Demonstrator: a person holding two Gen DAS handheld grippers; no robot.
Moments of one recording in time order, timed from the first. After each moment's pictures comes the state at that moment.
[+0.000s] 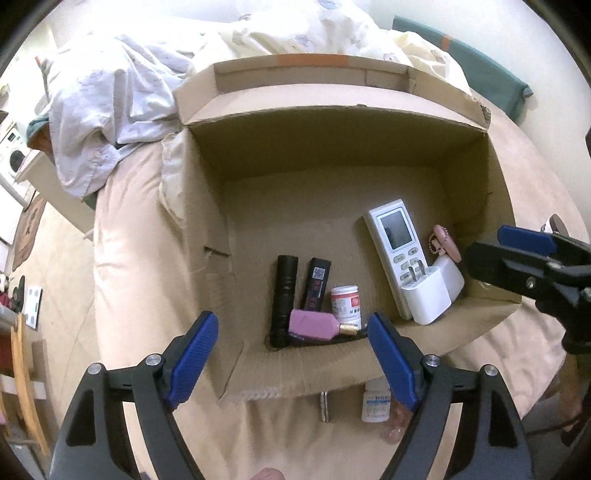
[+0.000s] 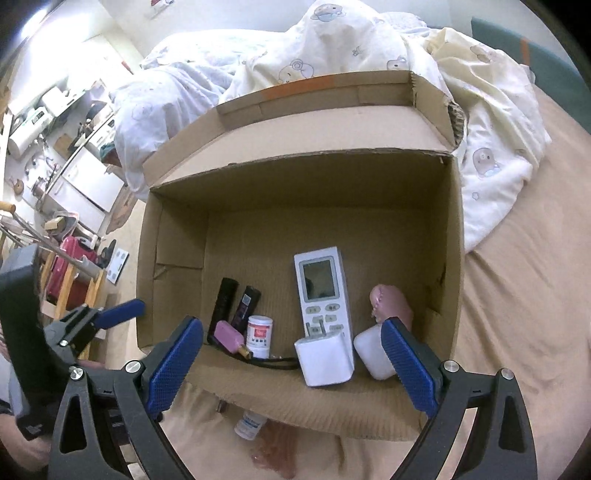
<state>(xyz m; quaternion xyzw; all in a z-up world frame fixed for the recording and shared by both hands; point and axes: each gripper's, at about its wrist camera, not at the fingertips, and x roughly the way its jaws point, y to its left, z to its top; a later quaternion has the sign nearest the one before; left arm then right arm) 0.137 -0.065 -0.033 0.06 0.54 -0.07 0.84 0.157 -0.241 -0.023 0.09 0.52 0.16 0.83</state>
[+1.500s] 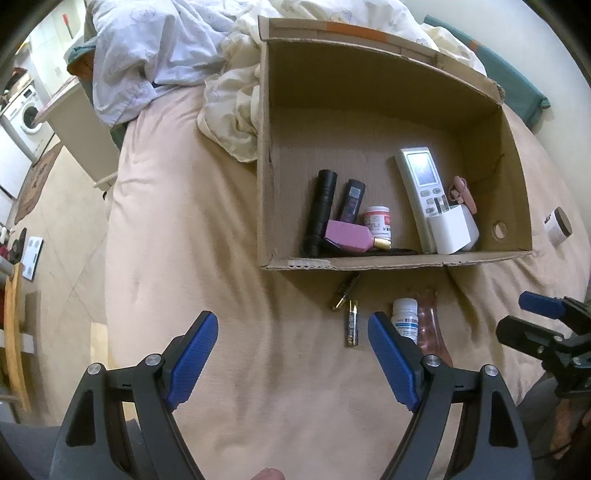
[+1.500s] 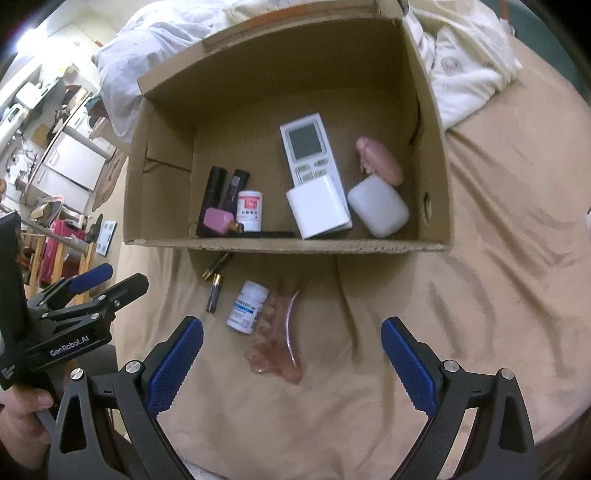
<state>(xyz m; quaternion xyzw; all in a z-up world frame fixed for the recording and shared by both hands) 0.075 -0.019 -0.059 0.01 0.57 -0.04 0.82 0.072 -0.242 -0.064 0.10 0.60 0.13 0.78</state>
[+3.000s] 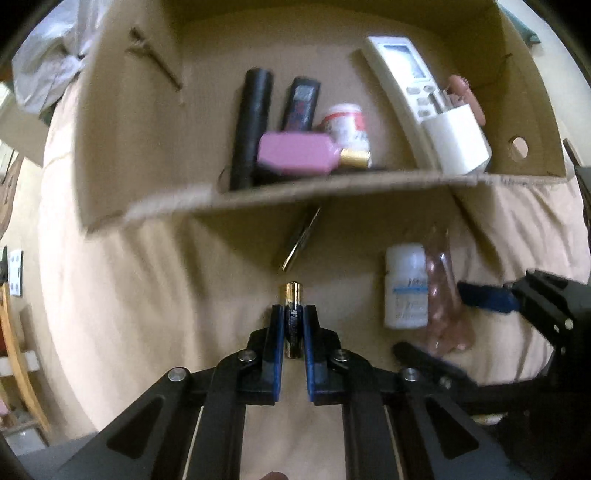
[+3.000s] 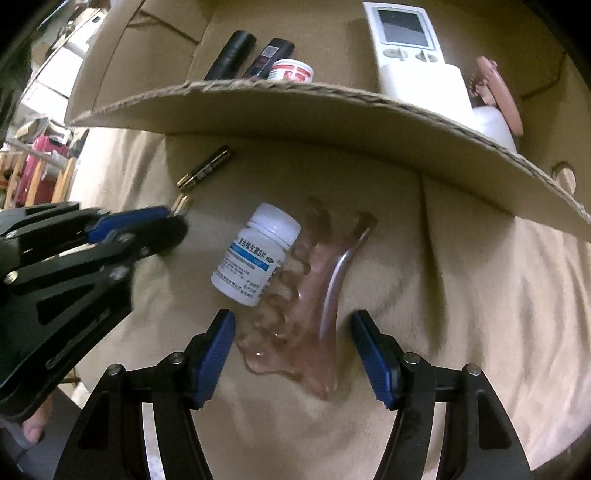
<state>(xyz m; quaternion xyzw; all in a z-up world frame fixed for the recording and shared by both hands) 0.088 -0.062 -0.144 0.06 0.66 -0.09 0.75 0.080 -0.159 -0.145 -0.03 0.68 0.16 0.72</state>
